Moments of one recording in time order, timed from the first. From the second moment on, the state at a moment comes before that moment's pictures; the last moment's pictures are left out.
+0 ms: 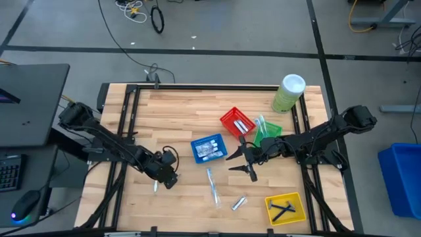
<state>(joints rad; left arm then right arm) -0.53 1.36 0.65 -0.32 -0.27 -1.15 0.26 1.35 0.57 0.50 -0.01 -0.03</state>
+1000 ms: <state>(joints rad) -0.55 1.53 0.65 -0.22 -0.19 -1.00 0.26 1.35 0.57 0.47 -0.01 0.04</state>
